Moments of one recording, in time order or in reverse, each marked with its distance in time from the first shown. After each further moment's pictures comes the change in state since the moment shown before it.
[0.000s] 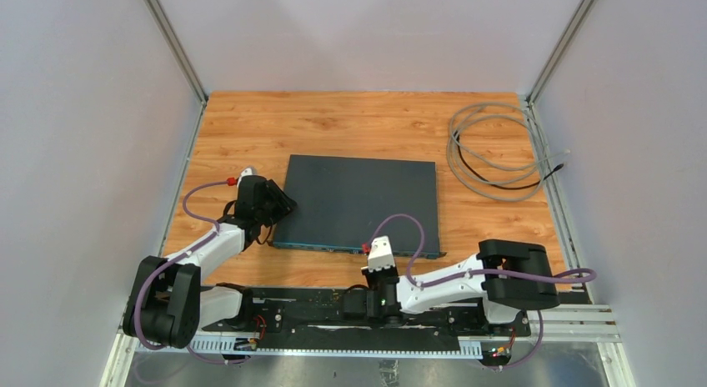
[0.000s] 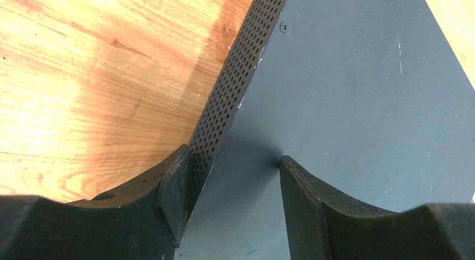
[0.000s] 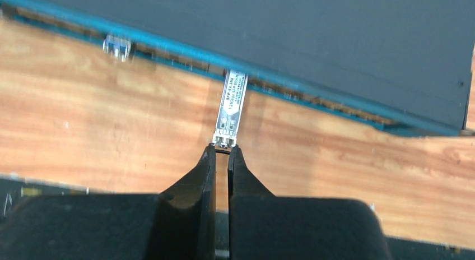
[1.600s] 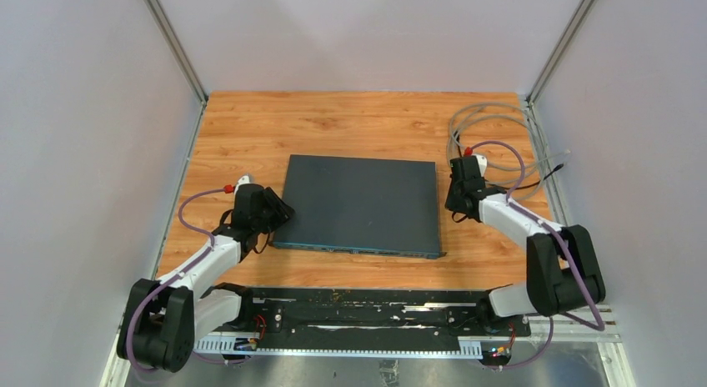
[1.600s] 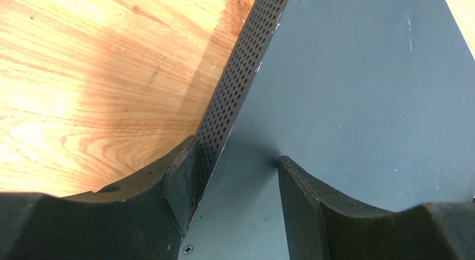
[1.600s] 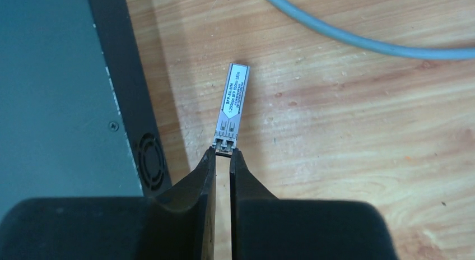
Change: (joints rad) left arm -0.006 -0.138 -0.064 -0.065 -0.018 0.000; right arm -1.317 -0.270 -0.107 0.365 -0.719 -0.824
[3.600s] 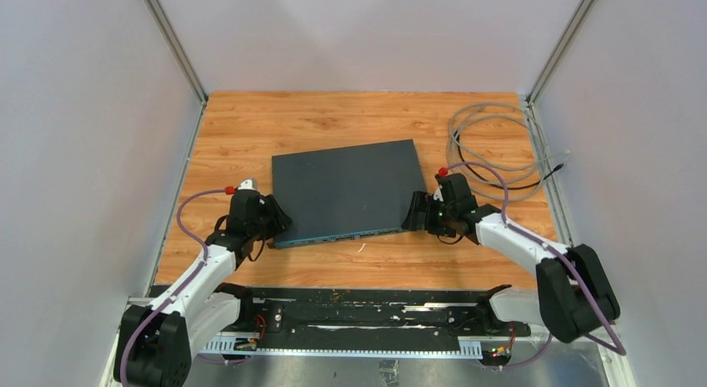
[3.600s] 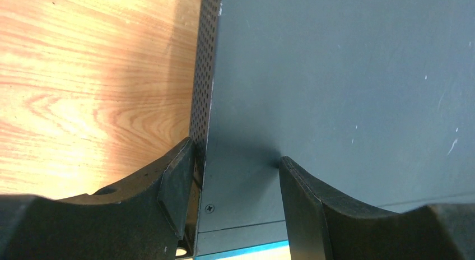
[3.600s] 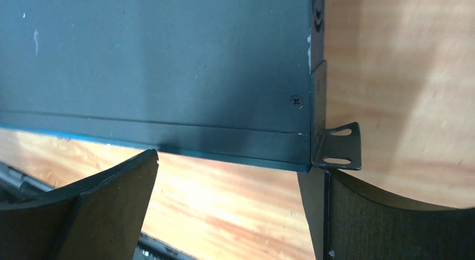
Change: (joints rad) left arm 0.002 -0.126 -0.006 -0.155 0.043 0.148; right arm 0.161 -0.161 -0.170 0.024 -0.476 0.121
